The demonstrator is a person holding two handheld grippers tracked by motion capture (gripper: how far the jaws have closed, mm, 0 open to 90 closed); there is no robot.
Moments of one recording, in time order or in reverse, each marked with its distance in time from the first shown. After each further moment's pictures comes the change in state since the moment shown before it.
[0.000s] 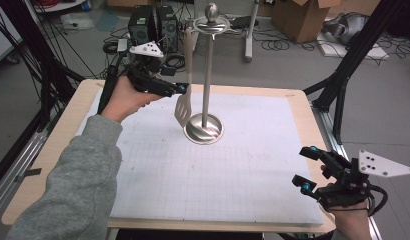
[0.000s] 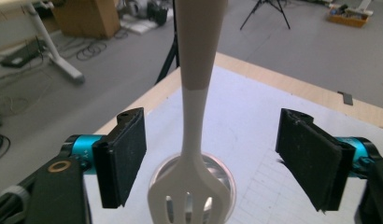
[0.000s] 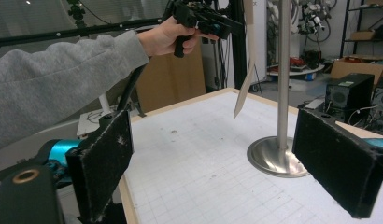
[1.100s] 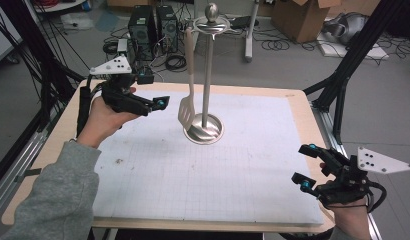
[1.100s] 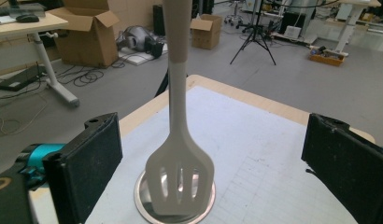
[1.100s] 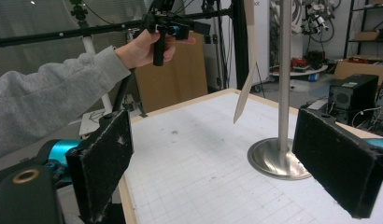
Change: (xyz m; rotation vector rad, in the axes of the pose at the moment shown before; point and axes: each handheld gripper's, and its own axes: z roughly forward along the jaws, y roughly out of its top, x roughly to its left) left arm -0.017 -0.039 -0.054 -0.147 -0.020 -0.047; right arm -0.005 0.002 0.003 0.002 0.013 -0.001
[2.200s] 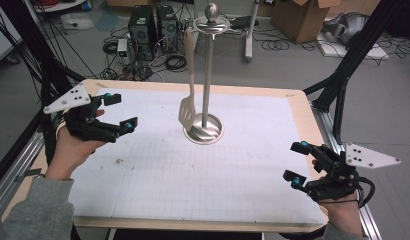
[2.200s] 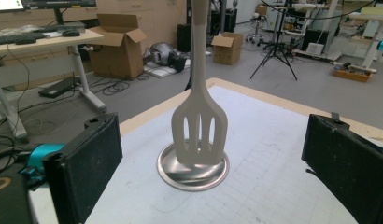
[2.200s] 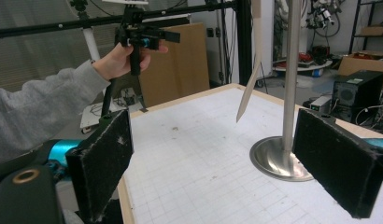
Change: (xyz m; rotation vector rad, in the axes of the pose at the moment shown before) left arm -0.011 -0.061 -0.072 -0.087 0.107 0.002; right arm -0.002 0.002 0.018 0.029 0.008 -0.015
